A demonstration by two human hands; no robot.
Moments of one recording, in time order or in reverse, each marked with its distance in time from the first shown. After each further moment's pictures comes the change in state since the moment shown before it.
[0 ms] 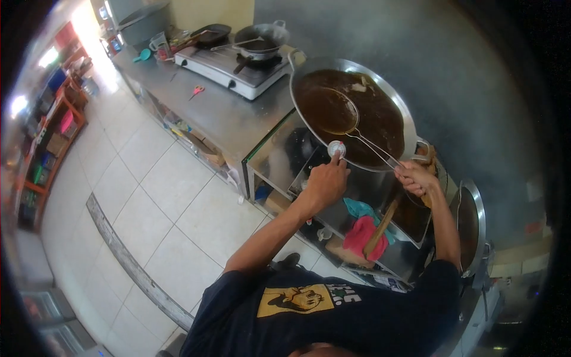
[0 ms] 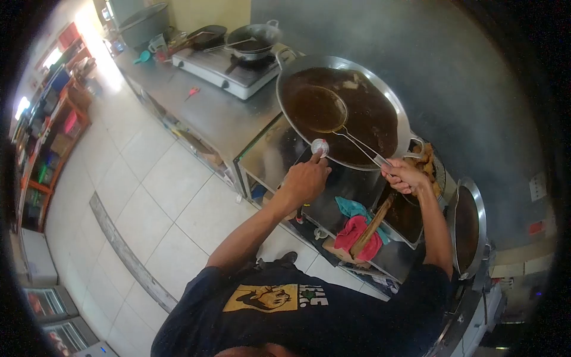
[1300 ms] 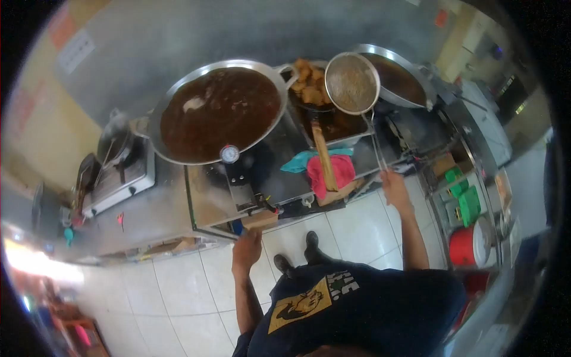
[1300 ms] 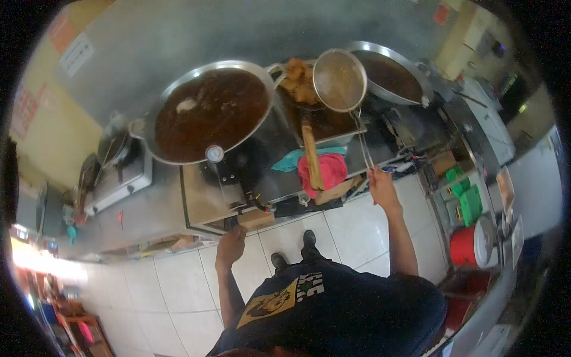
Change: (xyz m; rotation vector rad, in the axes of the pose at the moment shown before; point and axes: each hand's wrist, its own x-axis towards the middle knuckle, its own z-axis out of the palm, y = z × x) left_hand -0.130 -0.099 0.025 0.039 -0.486 0.136; right_hand -0.138 0.268 0.223 0.013 1.389 0.082
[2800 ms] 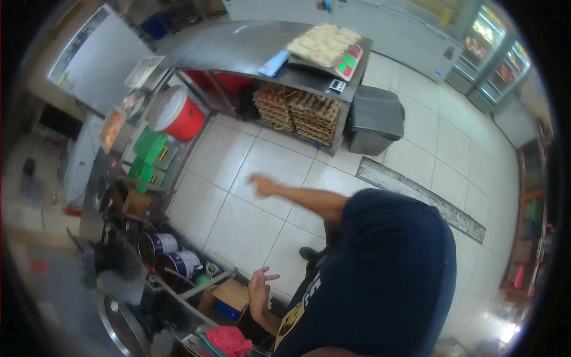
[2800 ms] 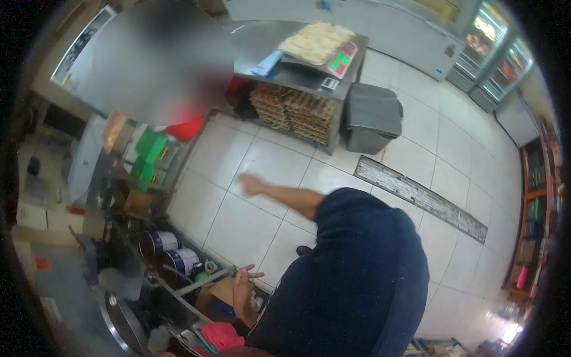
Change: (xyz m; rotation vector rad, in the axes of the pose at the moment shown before) left_hand -0.170 0.363 0.254 0.111 -1.756 0.676; right_hand -0.515 0.471 0.056 -0.118 1.382 0.734
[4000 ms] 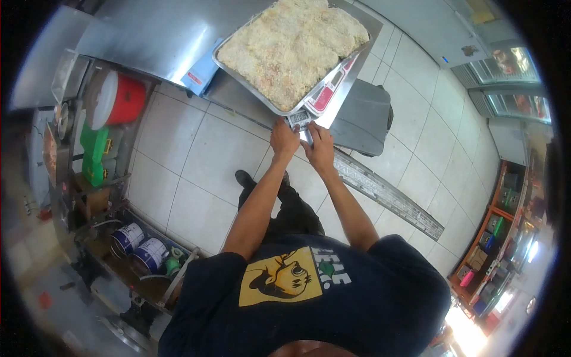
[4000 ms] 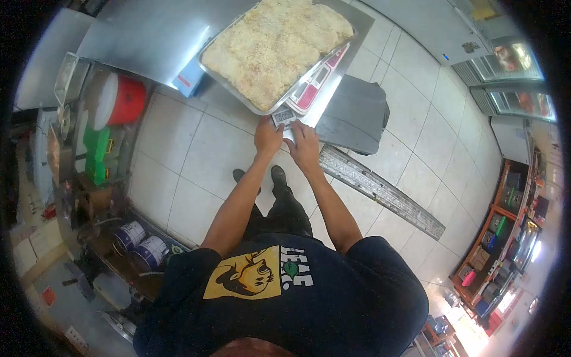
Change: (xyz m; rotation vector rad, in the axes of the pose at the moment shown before) left_hand 0.624 0.247 0.554 0.664 0.021 0.396; right_hand 0.060 0.237 -0.510 -0.563 0.298 0.548
